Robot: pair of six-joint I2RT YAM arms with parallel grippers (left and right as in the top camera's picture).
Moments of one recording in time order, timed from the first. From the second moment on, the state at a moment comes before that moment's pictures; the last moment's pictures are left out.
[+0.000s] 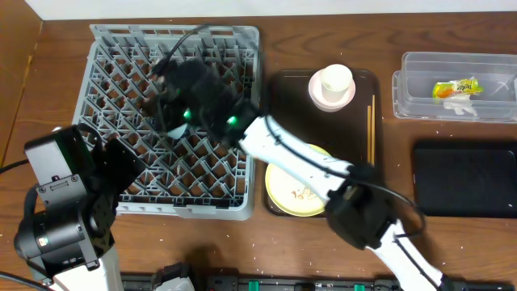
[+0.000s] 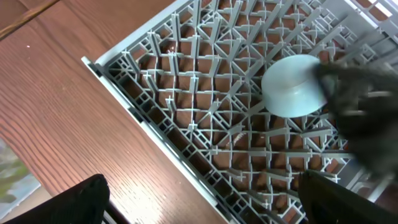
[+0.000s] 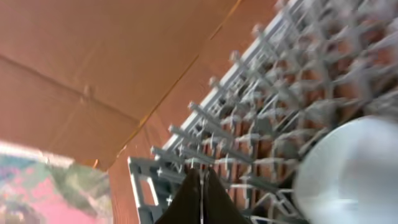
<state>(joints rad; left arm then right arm) 0.34 0.99 1.42 -1.36 -0.19 -0.41 0.96 2.39 2.16 -0.16 -0.38 0.65</state>
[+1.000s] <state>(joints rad) 0.34 0.99 1.42 -1.36 -0.19 -0.41 0.90 2.43 2.22 -0.33 -0.13 0.61</state>
